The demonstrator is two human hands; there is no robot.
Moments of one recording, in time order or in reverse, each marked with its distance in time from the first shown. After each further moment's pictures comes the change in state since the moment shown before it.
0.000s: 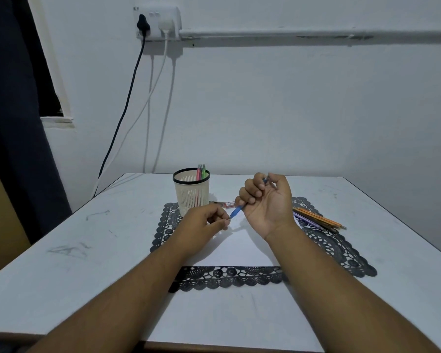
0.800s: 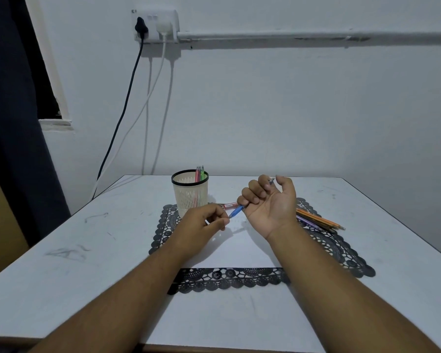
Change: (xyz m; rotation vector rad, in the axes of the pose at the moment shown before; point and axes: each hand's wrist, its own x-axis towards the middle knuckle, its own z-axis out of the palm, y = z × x) left_hand -0.004 0.007 -0.002 0.021 0.026 0.046; right_hand 0.003 -0.004 -0.008 0.133 0.064 0.024
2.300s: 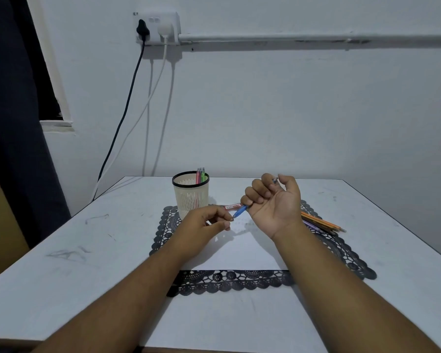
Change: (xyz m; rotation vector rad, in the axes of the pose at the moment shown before) left_hand 0.001 0.000 -0.001 -0.182 -0.032 -0.060; right_hand -0.001 -0.010 0.004 -0.038 -0.054 0.004
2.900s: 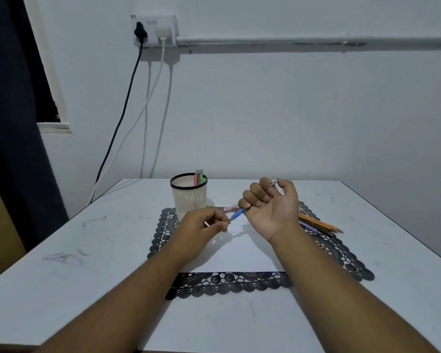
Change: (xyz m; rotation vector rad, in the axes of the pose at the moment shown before) left_hand -0.001 0.002 0.001 0.058 0.032 0.031; right_hand 0.000 0.003 -0.004 0.062 0.046 0.017
